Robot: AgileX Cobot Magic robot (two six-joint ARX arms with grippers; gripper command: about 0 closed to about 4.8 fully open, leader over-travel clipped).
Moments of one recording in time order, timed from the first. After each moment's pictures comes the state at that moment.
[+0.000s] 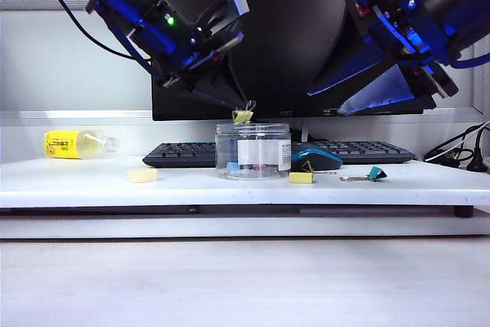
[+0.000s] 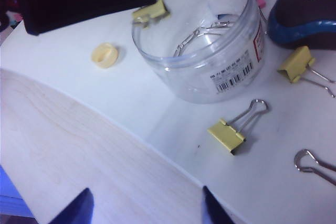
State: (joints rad) left arm -0.52 1.76 1.29 -0.15 0.40 0.14; right arm 0.43 1.17 0.64 0.02 -0.42 0.24
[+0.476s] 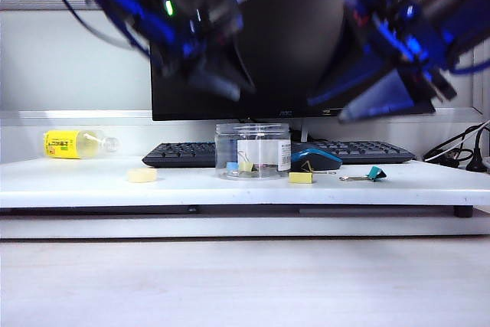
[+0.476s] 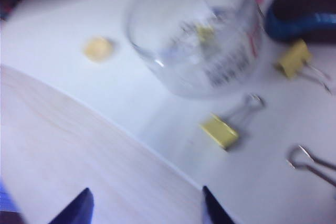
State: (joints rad) left arm -0.52 1.71 1.29 -0.13 0.39 0.12; right arm 0.43 1.19 0.64 0.02 -0.41 0.22
